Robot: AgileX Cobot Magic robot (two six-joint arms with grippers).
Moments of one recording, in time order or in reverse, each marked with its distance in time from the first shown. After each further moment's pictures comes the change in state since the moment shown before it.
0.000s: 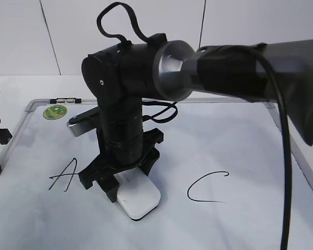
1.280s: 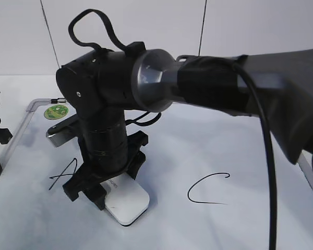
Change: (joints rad) left arm 0.000 0.000 0.000 0.005 0.004 0.002; right arm 0.051 0.023 -0.052 -0.058 0.010 -0.023
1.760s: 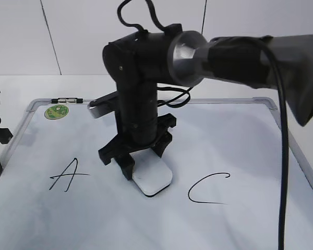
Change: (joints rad) left arm 0.000 0.000 0.000 -0.002 -0.002 0.000; right arm -0.147 0.003 -0.006 -0.007 0.000 0.013
